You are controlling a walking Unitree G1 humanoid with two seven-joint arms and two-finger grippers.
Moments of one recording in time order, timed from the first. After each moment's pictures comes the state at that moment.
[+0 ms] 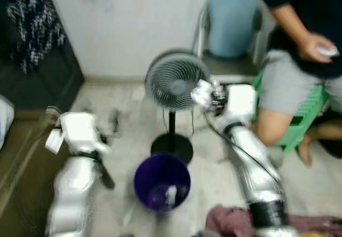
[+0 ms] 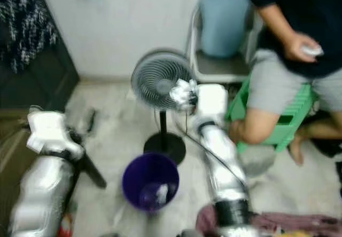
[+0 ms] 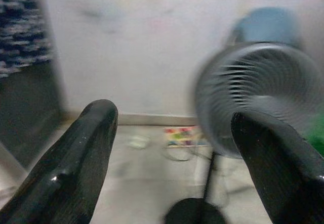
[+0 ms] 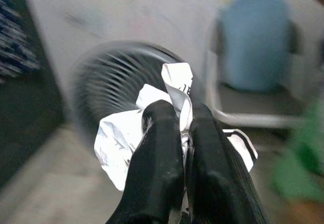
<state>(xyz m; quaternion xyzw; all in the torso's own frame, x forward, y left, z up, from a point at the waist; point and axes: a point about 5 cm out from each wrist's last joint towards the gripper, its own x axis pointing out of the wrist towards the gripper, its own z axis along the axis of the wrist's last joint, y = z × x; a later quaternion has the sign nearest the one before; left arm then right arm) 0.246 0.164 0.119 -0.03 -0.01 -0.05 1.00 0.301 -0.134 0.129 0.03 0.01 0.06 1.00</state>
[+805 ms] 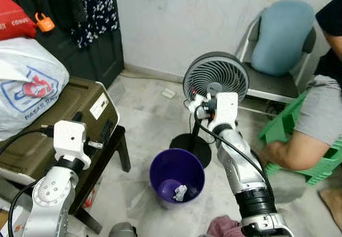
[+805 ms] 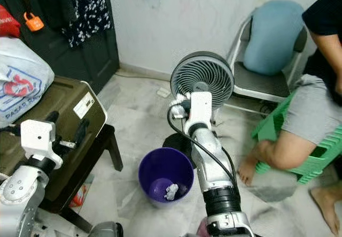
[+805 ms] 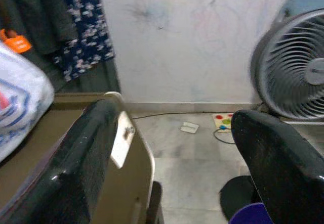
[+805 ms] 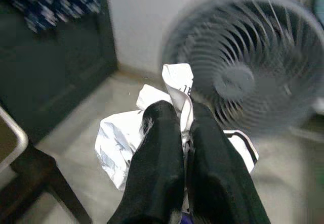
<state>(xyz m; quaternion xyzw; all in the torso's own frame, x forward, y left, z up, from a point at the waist) 0.229 0.199 0.118 0.07 0.00 -0.09 0.99 0.318 -0.118 0.097 0.02 0.10 0.04 0.99</state>
